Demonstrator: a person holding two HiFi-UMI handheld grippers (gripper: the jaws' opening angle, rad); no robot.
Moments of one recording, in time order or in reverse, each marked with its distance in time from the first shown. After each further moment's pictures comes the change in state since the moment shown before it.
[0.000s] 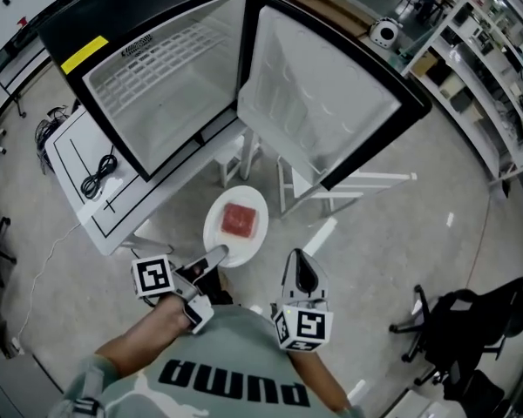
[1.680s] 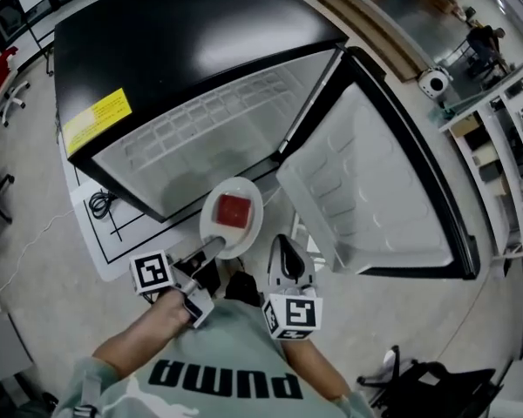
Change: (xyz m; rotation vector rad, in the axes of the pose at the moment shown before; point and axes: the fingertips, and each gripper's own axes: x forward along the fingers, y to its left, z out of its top) left arm 0.045 -0.001 0.203 -0.046 -0.304 -0.026; right arm 0.239 0.079 0.069 -0.093 0.017 0.330
